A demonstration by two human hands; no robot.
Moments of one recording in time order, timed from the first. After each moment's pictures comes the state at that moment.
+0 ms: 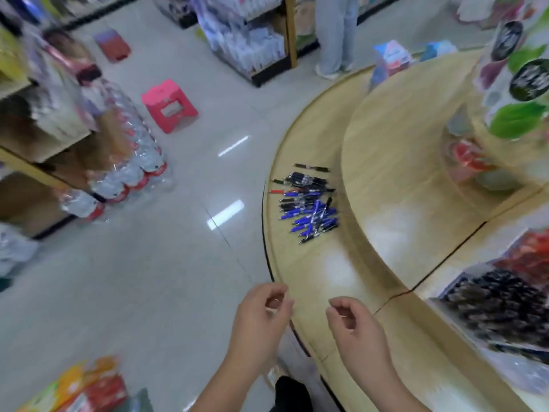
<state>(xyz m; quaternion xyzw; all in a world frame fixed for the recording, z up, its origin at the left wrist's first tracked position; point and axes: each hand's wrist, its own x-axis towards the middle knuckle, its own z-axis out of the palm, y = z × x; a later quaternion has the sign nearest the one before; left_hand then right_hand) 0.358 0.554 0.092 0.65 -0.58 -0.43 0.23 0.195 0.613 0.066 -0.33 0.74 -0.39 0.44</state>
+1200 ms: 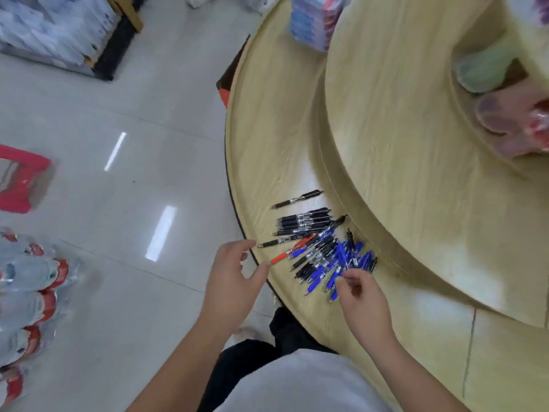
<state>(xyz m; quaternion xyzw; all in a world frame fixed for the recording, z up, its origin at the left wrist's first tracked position) 0.357 0.085 0.026 0.47 -0.77 -0.43 0.00 0.239 0.280 -0.023 -0.02 0.86 -0.38 0.33</state>
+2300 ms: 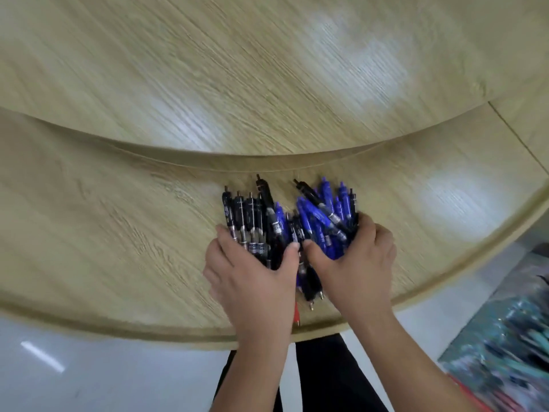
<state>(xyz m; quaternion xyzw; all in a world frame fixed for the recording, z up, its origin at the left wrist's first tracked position) 0.223 0.048 -0.148 0.14 -0.94 -0.25 -0.18 0.255 0.162 -0.149 0.45 0.86 -0.21 0.14</state>
